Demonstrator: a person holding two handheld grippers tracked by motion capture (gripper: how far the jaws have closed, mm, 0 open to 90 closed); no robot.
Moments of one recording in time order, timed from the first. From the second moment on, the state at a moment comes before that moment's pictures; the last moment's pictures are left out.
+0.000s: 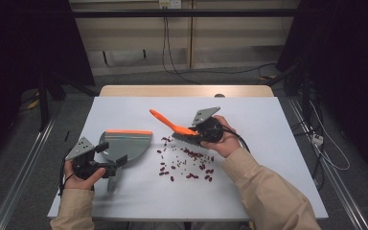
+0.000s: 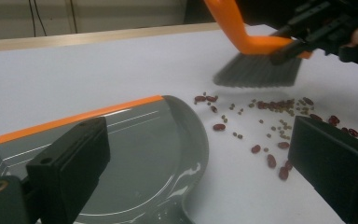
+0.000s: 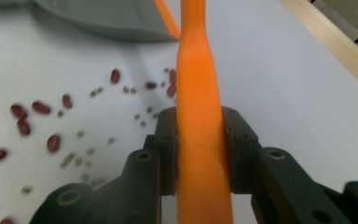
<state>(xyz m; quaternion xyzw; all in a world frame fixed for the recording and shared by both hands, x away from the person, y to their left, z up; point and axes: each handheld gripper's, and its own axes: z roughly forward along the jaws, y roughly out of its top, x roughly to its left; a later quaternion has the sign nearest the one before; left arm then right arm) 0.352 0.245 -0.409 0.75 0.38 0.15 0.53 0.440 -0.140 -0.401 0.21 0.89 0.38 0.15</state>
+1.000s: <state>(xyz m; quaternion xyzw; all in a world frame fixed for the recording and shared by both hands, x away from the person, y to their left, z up) 0.351 0.256 -0.408 0.74 0.39 0.16 0.53 0.444 -0.102 -0.411 0.11 0.92 0.35 0.12</state>
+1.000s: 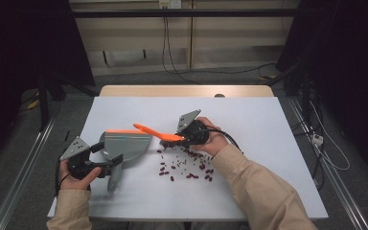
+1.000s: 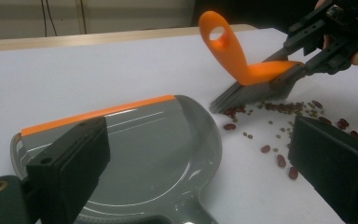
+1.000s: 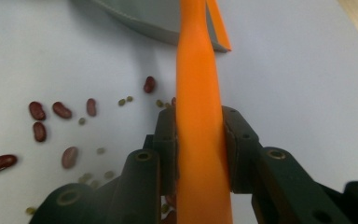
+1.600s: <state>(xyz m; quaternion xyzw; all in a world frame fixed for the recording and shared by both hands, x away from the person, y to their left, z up) 0.351 0.255 -0.408 0.74 0.39 0.16 0.52 0.430 -0.121 -0.402 0.13 0.91 0.38 0.12</state>
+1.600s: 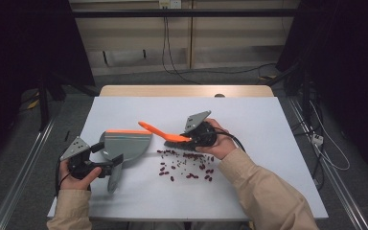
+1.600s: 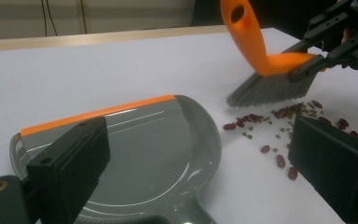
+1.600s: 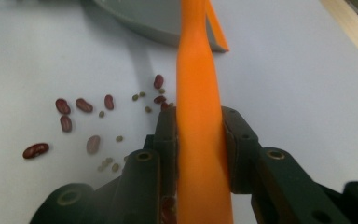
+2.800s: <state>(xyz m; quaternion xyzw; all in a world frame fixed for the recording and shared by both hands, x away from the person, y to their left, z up) 0.351 0.255 -0.409 0.74 0.39 0.17 0.52 0.365 -0.066 -0.427 0.34 0.81 0.47 -0.05</state>
